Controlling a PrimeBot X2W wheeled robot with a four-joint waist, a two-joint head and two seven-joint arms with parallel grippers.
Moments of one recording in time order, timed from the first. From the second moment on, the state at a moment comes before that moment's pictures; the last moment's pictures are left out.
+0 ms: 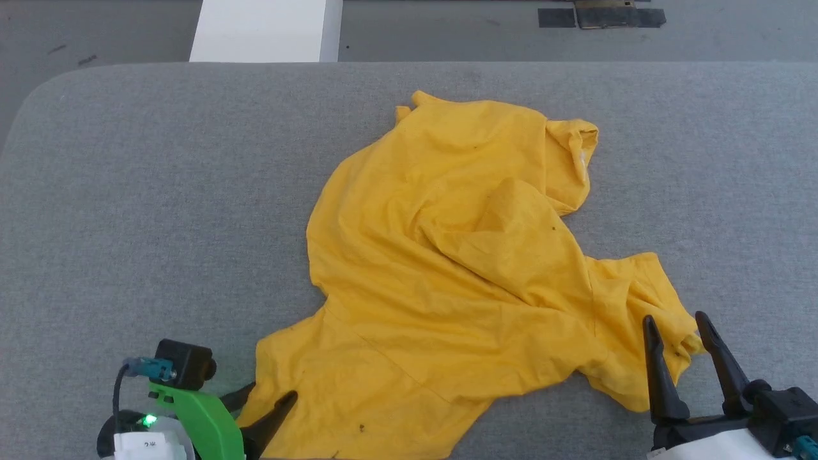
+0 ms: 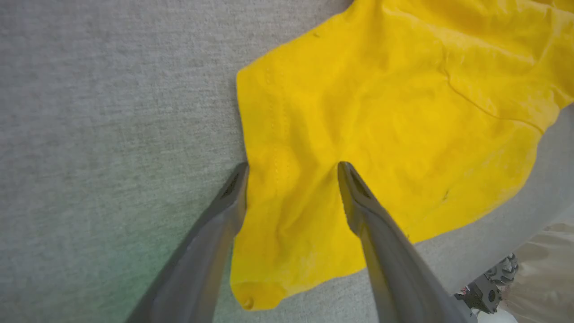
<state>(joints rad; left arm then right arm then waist) 0.03 0.52 -0.33 -0.03 -0.78 -0.13 0.44 0.19 -0.05 -0.04 -0.10 0.13 0.13 -0.21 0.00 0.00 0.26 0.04</state>
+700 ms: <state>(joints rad) -0.01 0.48 -0.30 -0.02 -0.84 -0.13 0.12 0.17 -0.05 -0.03 -0.08 0.13 0.13 -0.22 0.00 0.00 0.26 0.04</state>
